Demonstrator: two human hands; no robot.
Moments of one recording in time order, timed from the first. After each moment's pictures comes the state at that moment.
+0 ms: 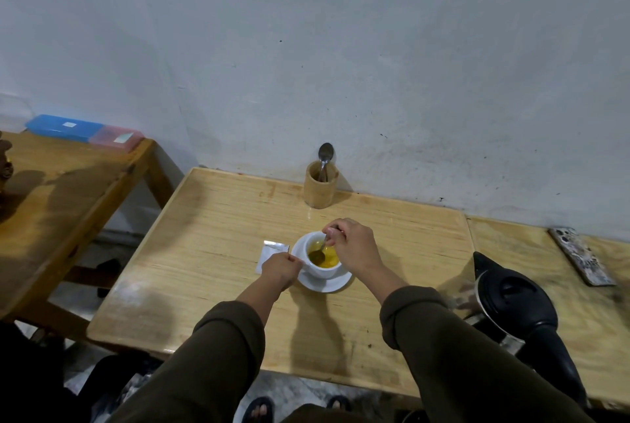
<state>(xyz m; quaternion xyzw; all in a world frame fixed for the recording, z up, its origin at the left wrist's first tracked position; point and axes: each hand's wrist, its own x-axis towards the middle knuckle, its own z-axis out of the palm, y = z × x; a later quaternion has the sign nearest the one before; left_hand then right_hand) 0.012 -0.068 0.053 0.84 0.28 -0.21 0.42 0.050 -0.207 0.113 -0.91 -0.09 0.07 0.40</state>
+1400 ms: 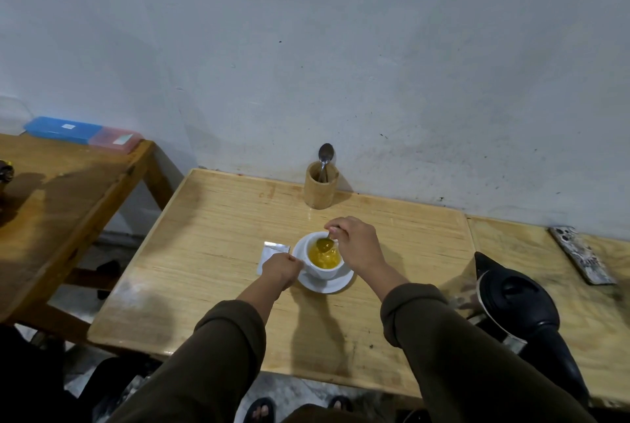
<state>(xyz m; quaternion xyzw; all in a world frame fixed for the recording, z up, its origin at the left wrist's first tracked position) 0.014 -0.067 0.060 0.84 0.28 -0.22 0.41 0.056 -0.209 0.110 -0.93 -0.11 0.06 0.36</state>
